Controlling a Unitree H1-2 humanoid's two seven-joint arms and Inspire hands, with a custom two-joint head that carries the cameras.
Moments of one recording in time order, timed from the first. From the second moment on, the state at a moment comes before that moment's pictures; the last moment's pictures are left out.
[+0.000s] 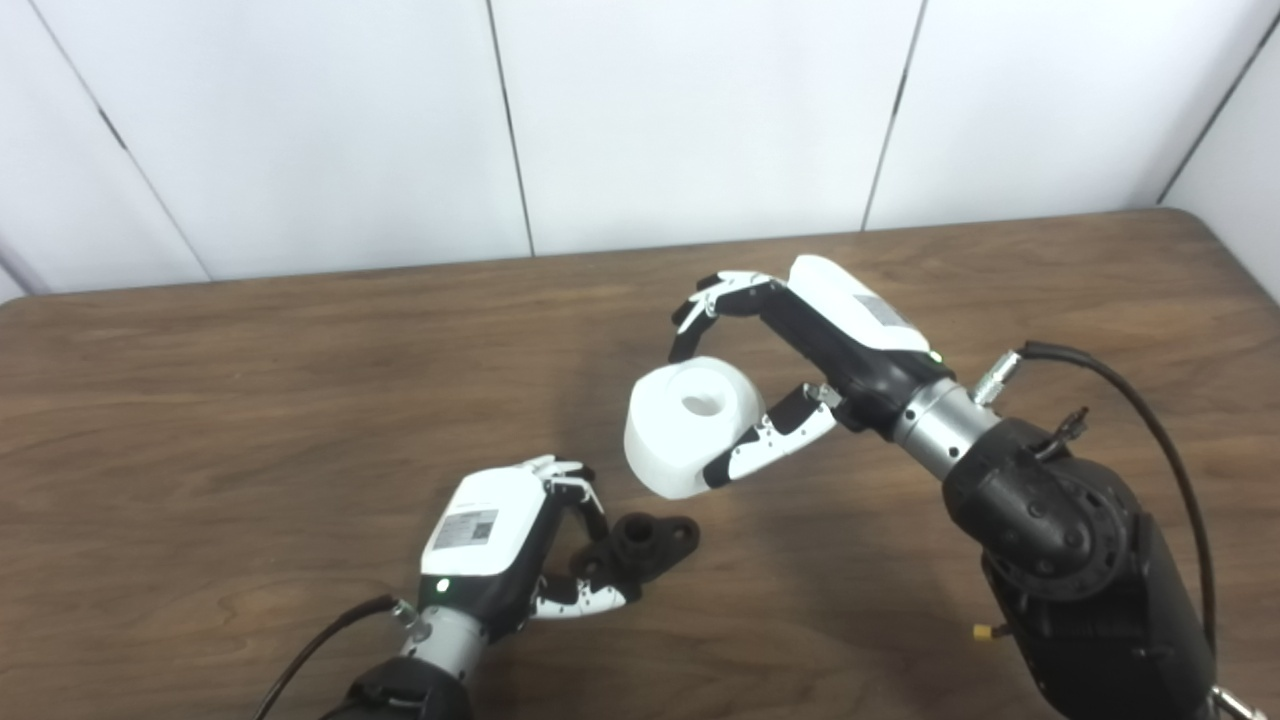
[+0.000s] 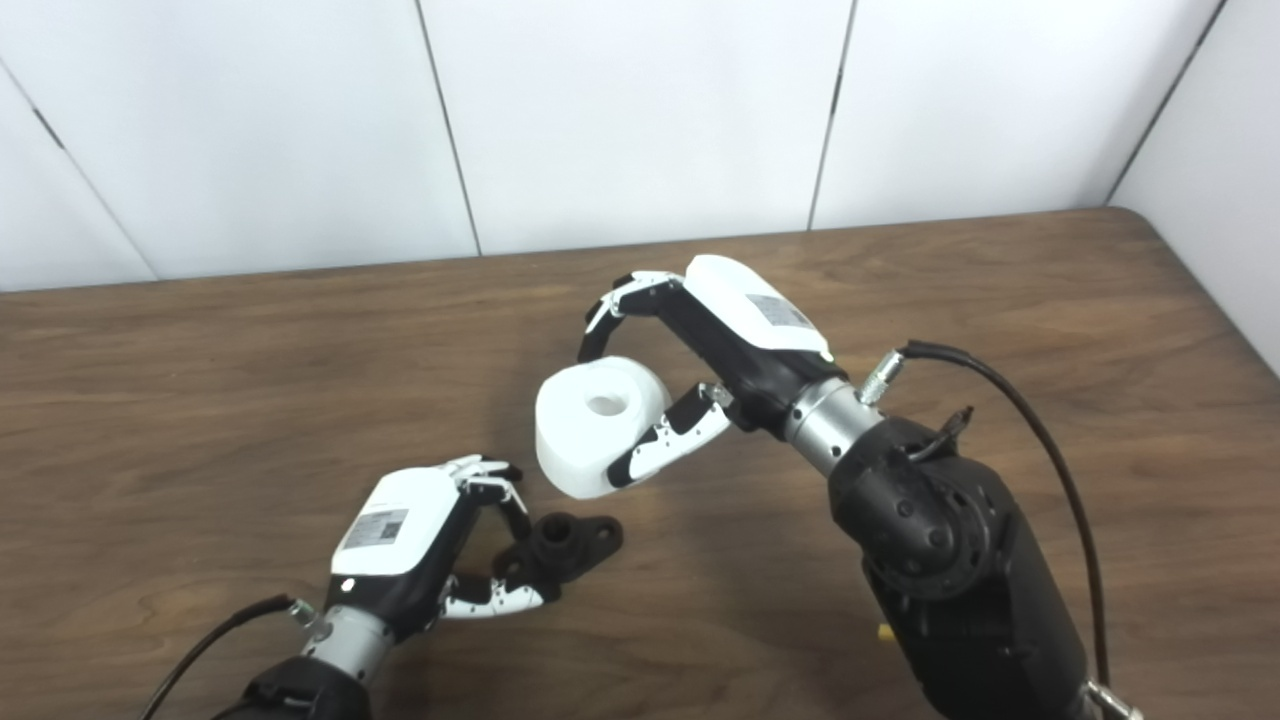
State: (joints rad) left arm 0.02 0.19 -0.43 -0.35 1.04 0.23 -0.29; right arm -0.31 -0.27 0.25 -0.65 -0.68 0.47 0.59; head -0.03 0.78
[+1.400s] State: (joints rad) left arm 0.01 0.17 -0.44 -0.35 1.07 0.25 -0.31; right arm -0.23 -0.23 0.34 -0.55 -0.69 0.38 0.53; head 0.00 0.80
